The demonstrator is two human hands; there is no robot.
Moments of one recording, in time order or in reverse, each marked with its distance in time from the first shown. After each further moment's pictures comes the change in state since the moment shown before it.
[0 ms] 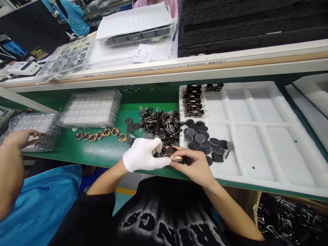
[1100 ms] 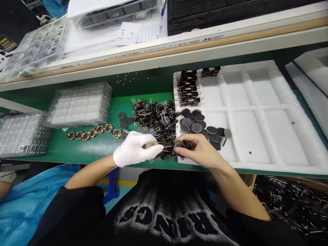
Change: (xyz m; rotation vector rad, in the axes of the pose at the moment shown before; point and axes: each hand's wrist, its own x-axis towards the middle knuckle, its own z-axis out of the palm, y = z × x) left_hand 0.008 -0.001 -0.005 -0.113 0.105 0.149; right_hand 0.017 -0.014 -0.033 -0.033 -0.209 0.198
